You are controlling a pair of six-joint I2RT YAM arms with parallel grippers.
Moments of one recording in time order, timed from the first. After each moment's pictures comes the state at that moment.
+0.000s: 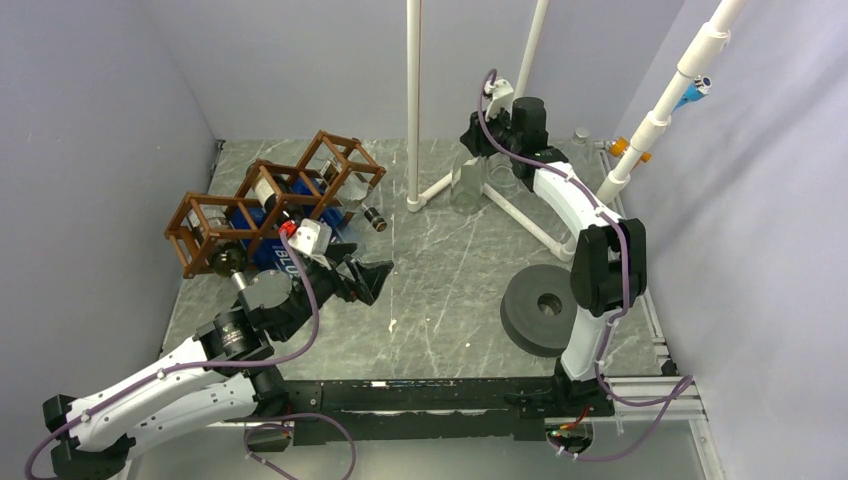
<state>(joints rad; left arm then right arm) -1.01 0.61 0.69 -0.10 -0.37 -0.36 0.24 1.87 1.59 -0.01 -0.36 -0.06</state>
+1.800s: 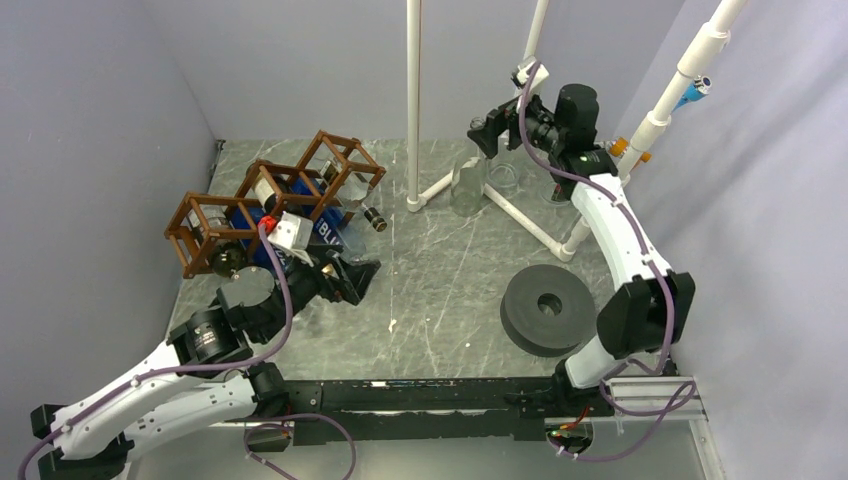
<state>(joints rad) -1.01 0.57 0.81 -0.30 -0.38 -0.43 0.18 1.60 1.56 -0.10 -0.58 -0.13</state>
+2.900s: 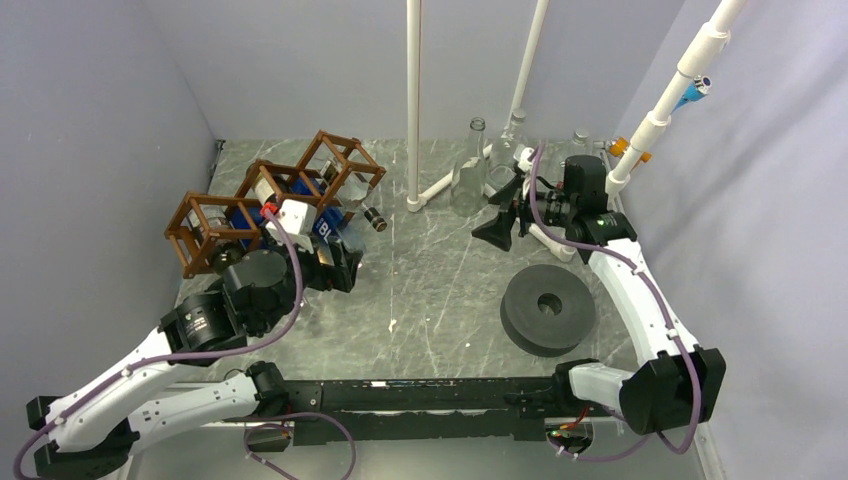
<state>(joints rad) -1.01 0.69 1.02 -0.59 -0.57 -0.36 0.17 1.20 1.11 -0.40 -0.92 -0.31</state>
